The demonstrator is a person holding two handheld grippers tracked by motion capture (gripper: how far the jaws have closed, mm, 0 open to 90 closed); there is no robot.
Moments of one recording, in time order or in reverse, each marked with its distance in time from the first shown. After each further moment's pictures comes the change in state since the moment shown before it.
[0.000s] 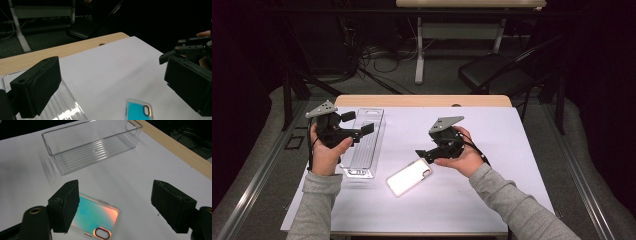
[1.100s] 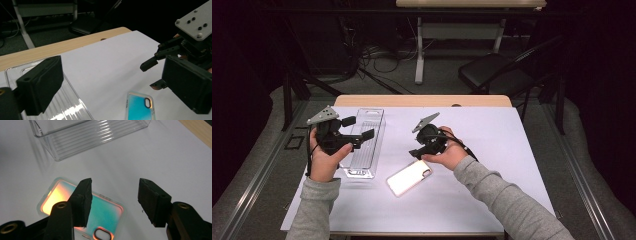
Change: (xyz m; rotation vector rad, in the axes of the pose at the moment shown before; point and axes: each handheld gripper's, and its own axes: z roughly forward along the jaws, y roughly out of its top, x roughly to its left) left arm -0.010 -0.009 -0.005 0.023 0.025 0.028; right arm -0.001 0.012 0.049 0.203 0.023 -0.020
